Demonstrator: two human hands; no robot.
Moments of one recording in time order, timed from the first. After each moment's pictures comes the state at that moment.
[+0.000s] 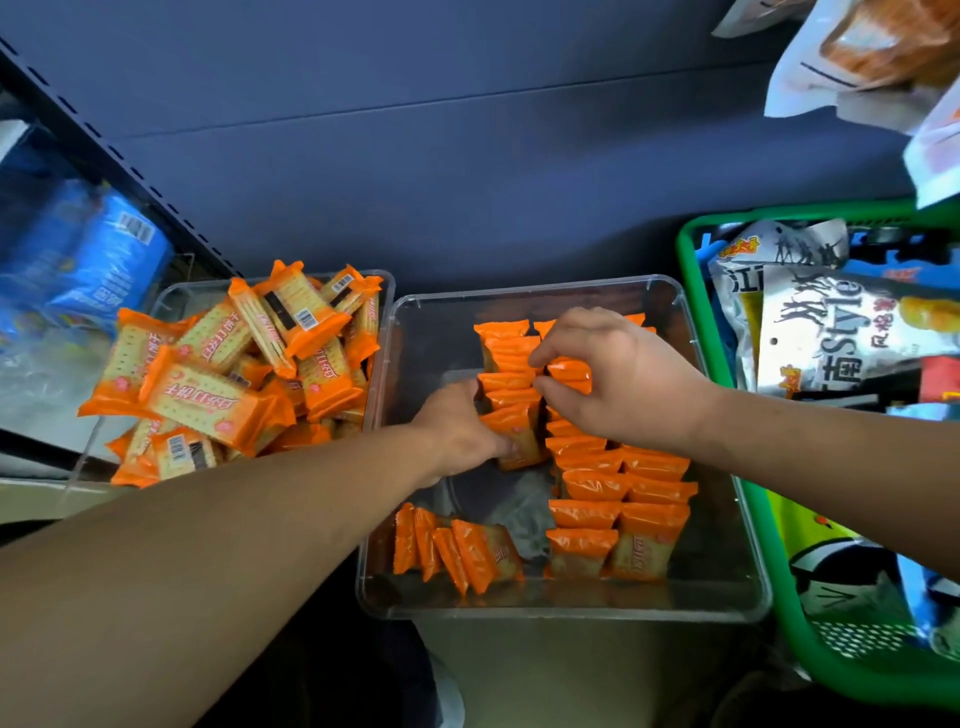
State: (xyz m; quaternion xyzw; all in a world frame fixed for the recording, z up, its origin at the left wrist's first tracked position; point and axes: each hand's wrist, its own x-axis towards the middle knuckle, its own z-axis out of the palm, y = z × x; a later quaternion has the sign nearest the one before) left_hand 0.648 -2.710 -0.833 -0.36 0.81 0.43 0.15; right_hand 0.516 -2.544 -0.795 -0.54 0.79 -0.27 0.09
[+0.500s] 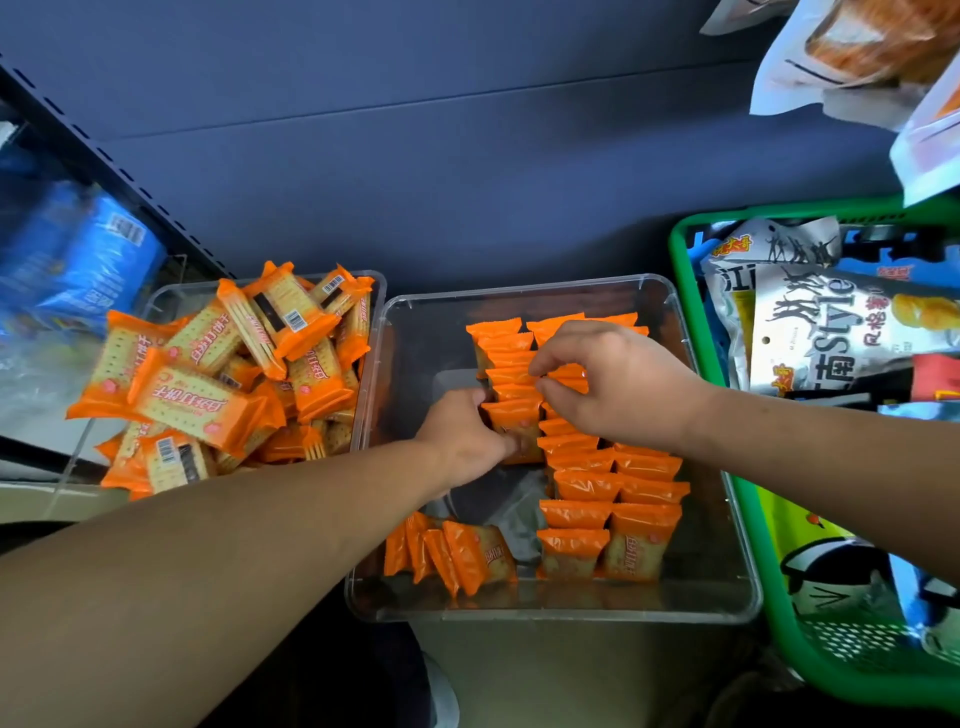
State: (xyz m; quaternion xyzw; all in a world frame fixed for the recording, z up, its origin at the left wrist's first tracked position) left_hand 0.649 -2.696 -0.851 -0.36 0.79 0.48 0.10; right_hand 0.515 -2.539 -0.793 -0.53 0.79 -0.27 0.13
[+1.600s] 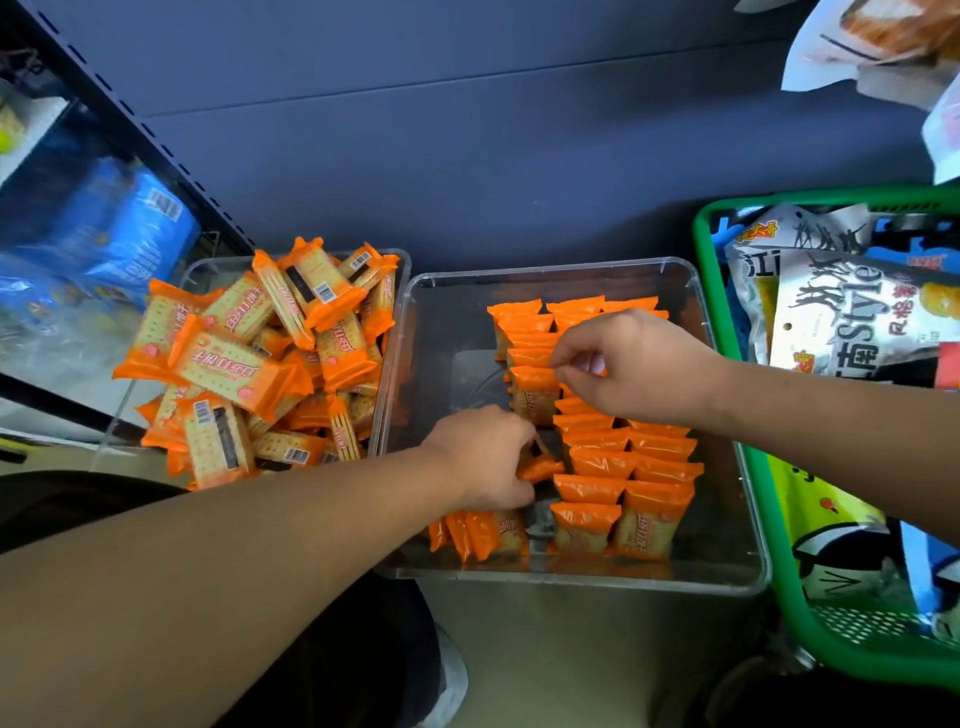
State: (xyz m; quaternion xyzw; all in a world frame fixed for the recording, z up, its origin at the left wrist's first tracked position) left_hand 0.671 -2.673 -0.813 -0.11 0.95 0.13 0.26; right_hand 0.516 -2.539 -0.788 -0.54 0.79 -0.22 0.17
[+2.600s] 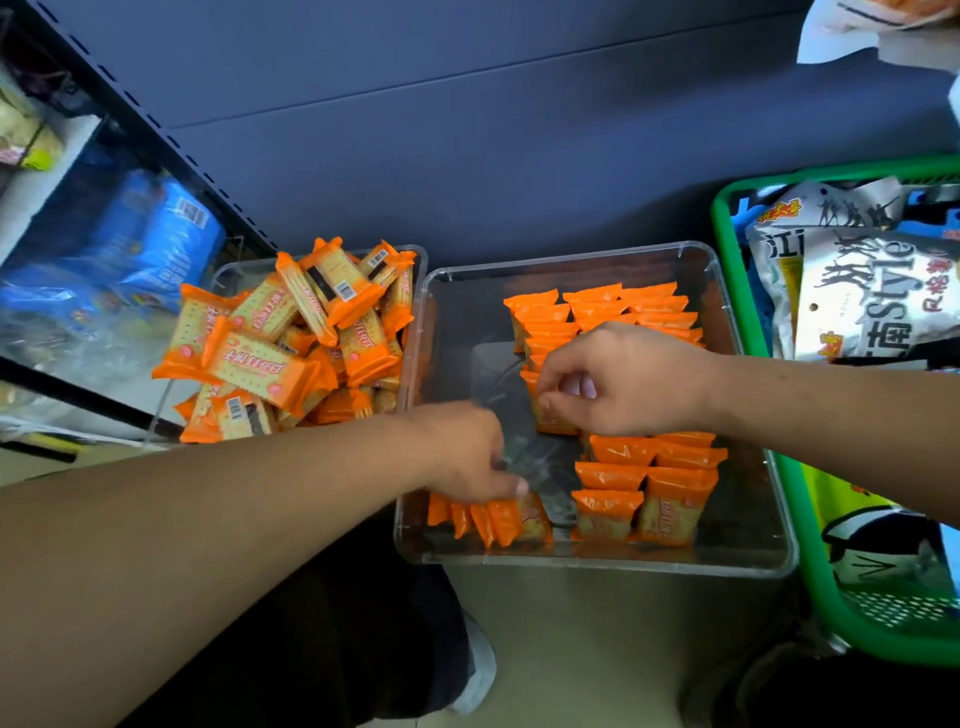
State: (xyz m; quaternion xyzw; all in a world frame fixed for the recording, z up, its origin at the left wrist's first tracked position) left_hand 0.686 -2.696 -0.775 -0.13 0.90 0.06 0.41; right_hand 0.539 -2.548 -0.781 -0.59 0.74 -0.20 0.23
